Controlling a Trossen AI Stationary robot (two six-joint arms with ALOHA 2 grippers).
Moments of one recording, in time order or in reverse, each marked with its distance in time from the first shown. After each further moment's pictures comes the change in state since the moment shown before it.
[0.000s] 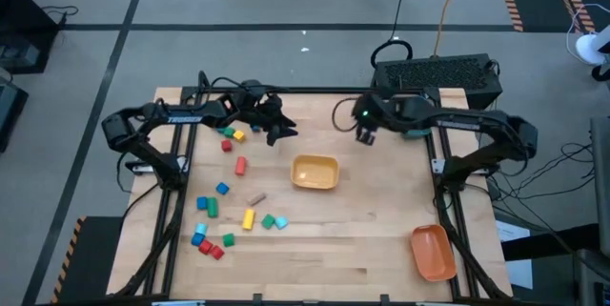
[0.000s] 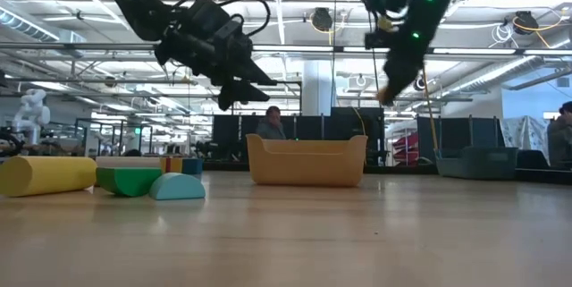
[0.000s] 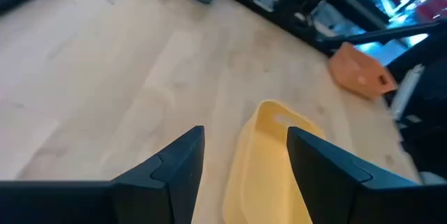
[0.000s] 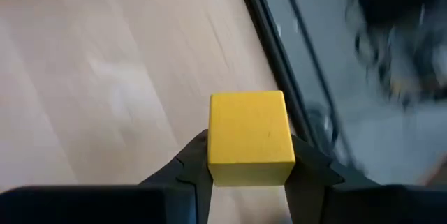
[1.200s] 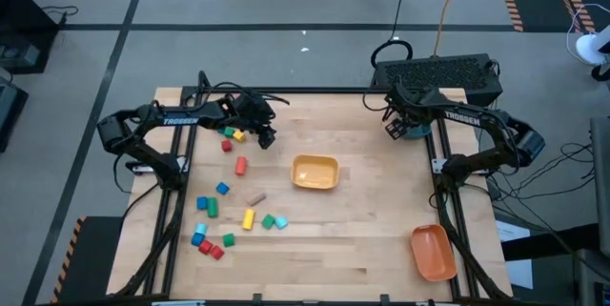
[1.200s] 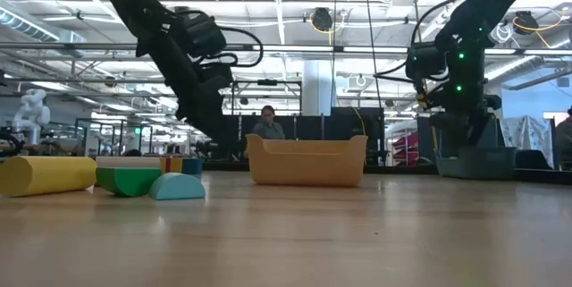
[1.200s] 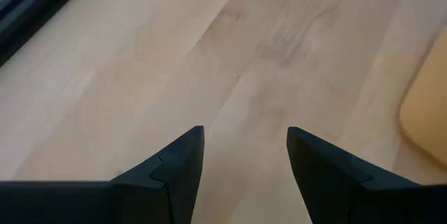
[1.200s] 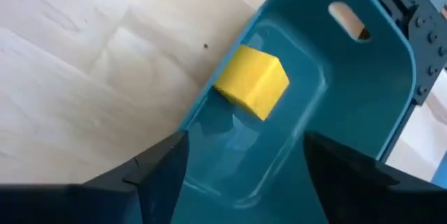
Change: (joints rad) left arm -0.002 -0.032 -0.030 -0.384 -0.498 0.152; right arm -0.420 -0.032 -0.291 -0.041 -0.088 0.245
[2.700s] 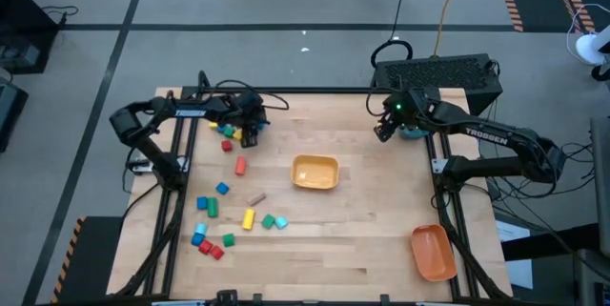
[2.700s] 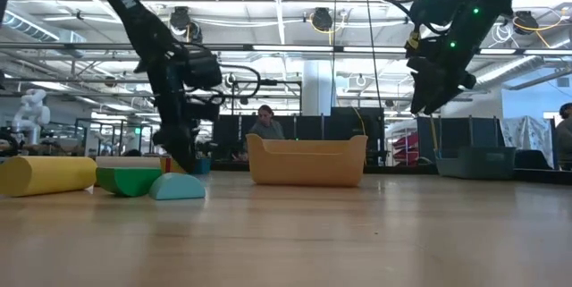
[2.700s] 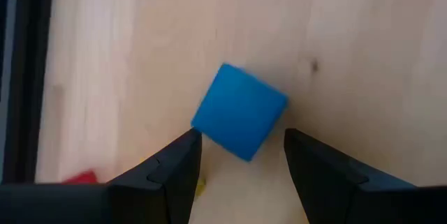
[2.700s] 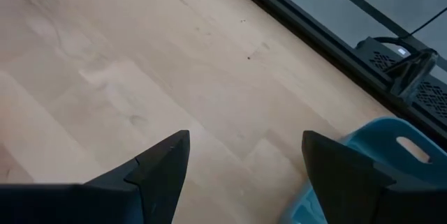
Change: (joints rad) left arm 0.117 0.144 0.003 -0.109 -0.157 0.600; right arm 0.233 -0.264 0.000 0.163 -0.137 0.054
